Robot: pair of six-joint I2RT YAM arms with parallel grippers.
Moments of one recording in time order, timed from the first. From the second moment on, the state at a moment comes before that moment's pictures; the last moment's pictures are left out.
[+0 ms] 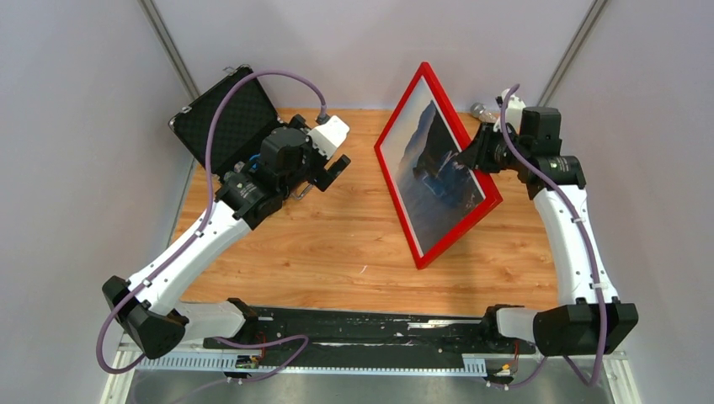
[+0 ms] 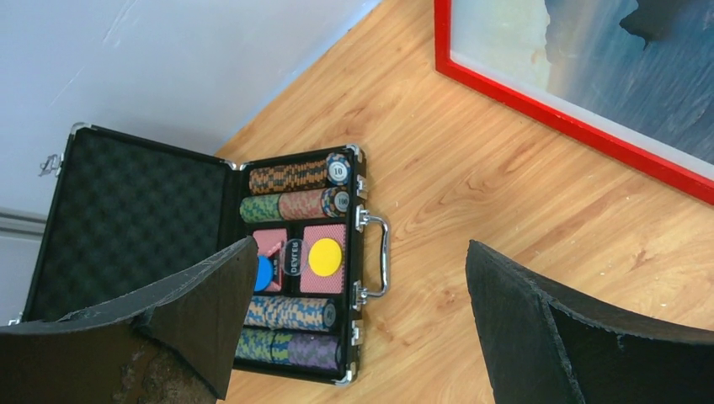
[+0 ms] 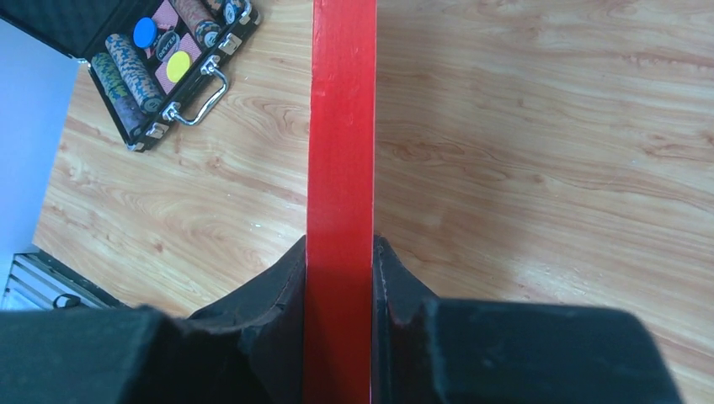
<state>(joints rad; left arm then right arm) -0.69 1.22 1.32 -0.47 -0.26 0.36 0.05 1.25 1.40 -0.74 -0.42 0.18</state>
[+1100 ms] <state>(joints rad) -0.67 1.22 1.23 -0.42 -0.16 0.29 -0.15 1.17 0.95 -0.42 -0.70 0.51</state>
